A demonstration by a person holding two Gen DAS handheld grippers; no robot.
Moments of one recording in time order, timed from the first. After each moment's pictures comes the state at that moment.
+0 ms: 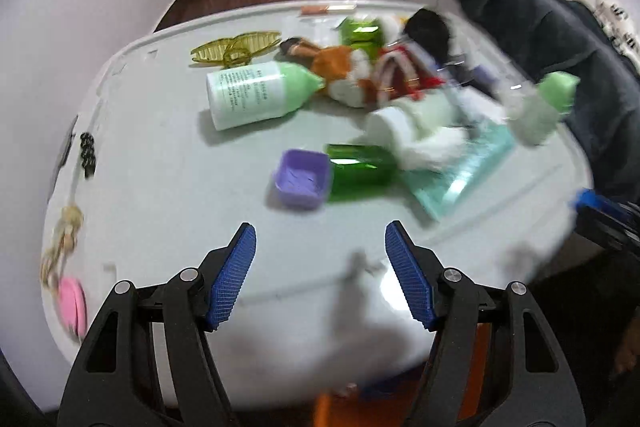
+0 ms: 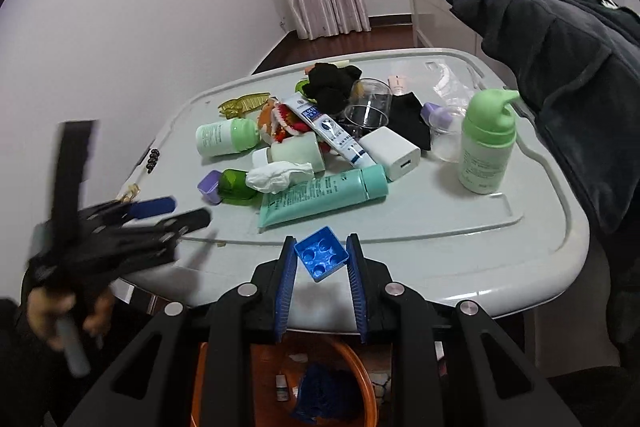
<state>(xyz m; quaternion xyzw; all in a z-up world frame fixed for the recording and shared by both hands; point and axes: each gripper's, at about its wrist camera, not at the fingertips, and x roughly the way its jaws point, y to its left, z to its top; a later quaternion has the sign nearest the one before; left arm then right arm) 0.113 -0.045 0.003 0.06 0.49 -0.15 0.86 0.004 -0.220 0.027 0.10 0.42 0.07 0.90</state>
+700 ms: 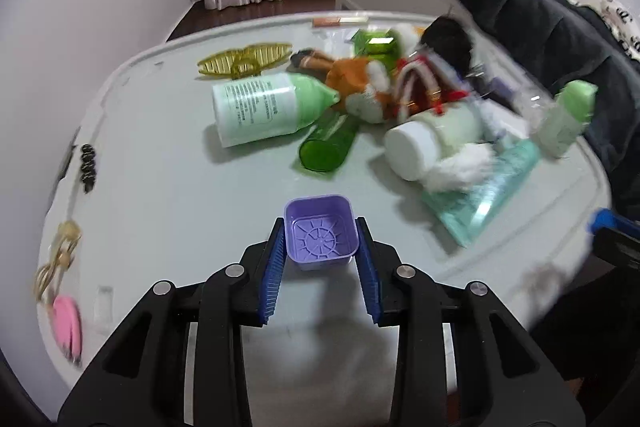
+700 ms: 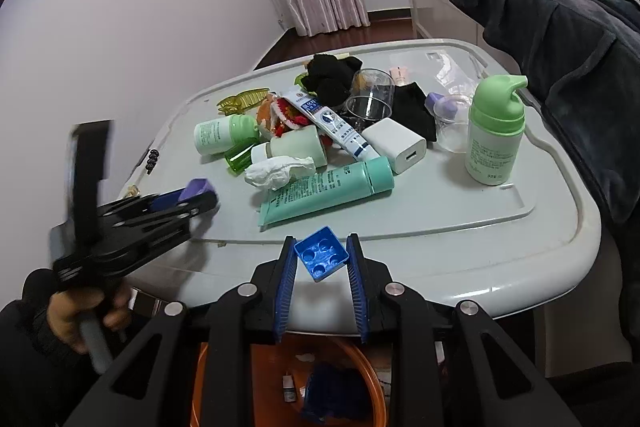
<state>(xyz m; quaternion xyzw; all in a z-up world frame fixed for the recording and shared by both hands) 0.109 -0.043 0.004 0.05 0.45 -0.14 0.88 0.010 -0.217 0.019 0.11 0.42 0.07 0.90</state>
